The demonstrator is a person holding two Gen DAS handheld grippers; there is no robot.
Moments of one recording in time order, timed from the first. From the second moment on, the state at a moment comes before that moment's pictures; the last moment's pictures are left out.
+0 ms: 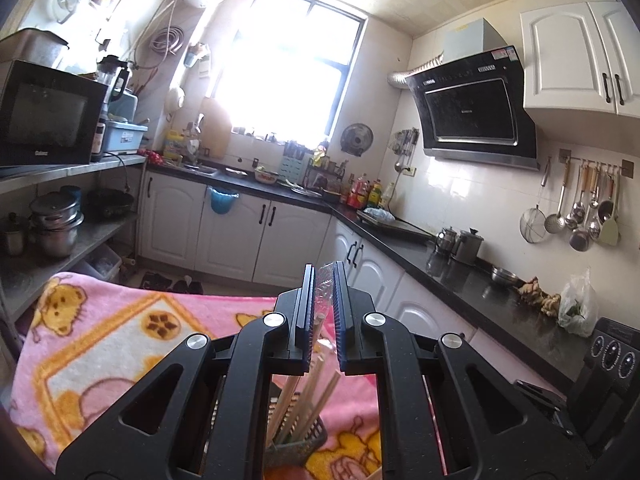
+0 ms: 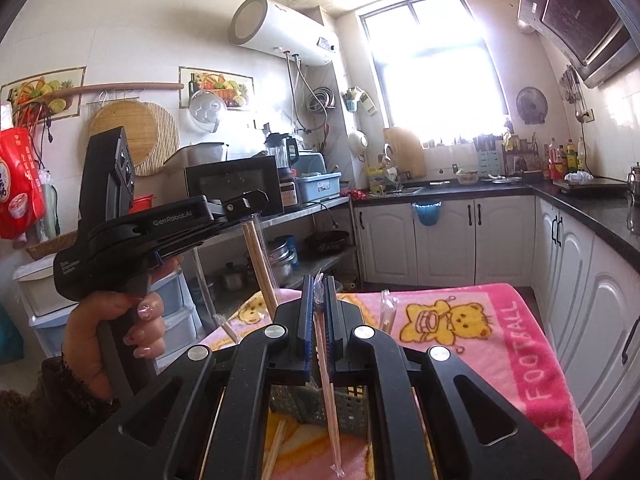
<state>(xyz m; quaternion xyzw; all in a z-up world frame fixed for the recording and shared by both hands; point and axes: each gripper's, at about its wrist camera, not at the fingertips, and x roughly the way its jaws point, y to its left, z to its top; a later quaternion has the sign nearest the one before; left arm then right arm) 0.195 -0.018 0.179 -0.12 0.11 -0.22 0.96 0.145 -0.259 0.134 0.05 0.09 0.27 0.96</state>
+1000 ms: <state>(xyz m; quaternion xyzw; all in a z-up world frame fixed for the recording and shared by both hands) 0.242 -0.007 0.151 -0.14 0.13 -0.18 0.97 0.206 -0.228 0.172 0.04 0.02 0.28 0.96</state>
